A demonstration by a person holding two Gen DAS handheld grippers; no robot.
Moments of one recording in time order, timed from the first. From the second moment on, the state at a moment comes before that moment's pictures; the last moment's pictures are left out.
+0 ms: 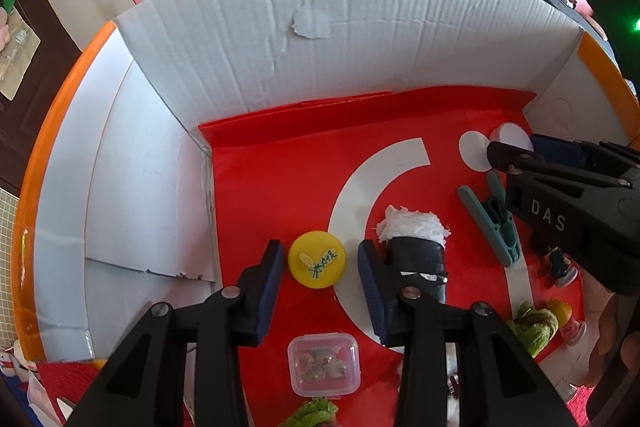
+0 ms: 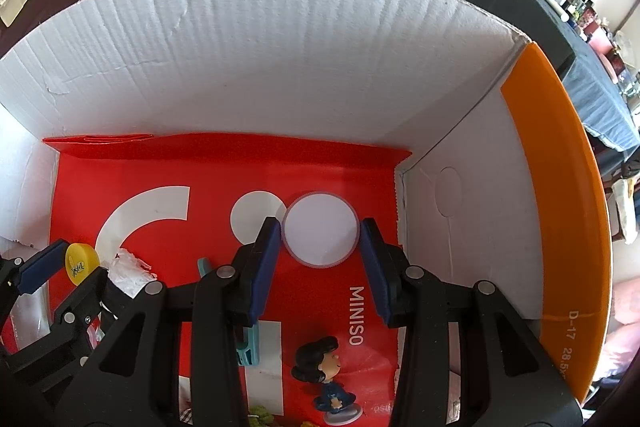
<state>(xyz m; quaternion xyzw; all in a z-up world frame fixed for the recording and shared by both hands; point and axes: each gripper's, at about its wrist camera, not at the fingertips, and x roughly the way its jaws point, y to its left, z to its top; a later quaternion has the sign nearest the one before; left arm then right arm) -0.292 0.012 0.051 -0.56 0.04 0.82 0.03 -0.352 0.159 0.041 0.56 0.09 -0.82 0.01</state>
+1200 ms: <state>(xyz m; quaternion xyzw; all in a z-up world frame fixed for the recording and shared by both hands) -0.241 0.018 0.133 -0.49 0.03 0.87 0.05 -0.299 0.171 0.137 0.49 0.07 -0.87 0.06</state>
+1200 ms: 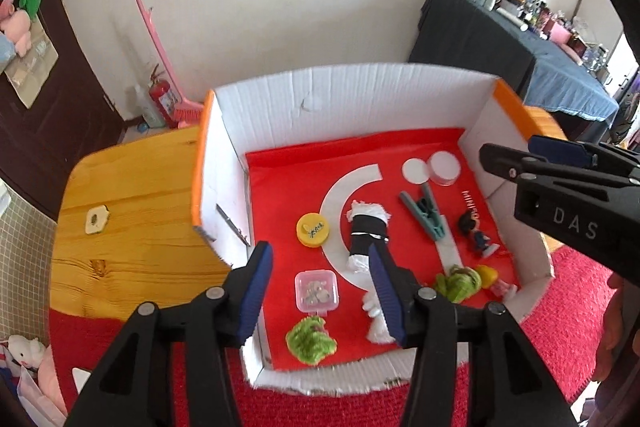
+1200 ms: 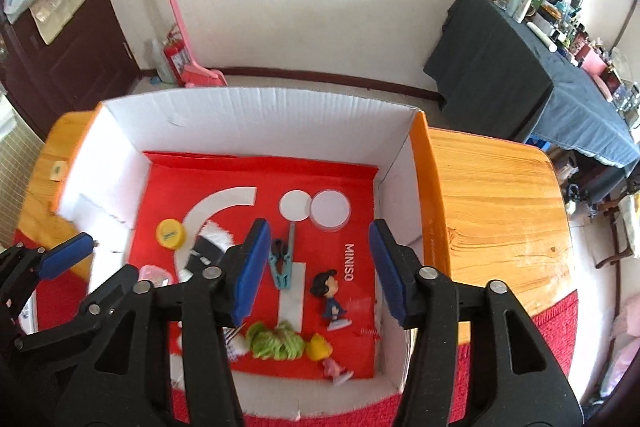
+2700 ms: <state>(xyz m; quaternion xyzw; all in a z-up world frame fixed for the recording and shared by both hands) -0.063 -0.019 0.134 -0.31 -0.04 0.95 0.04 -0.102 0.221 0.118 0.35 0.03 -0.93 0.12</state>
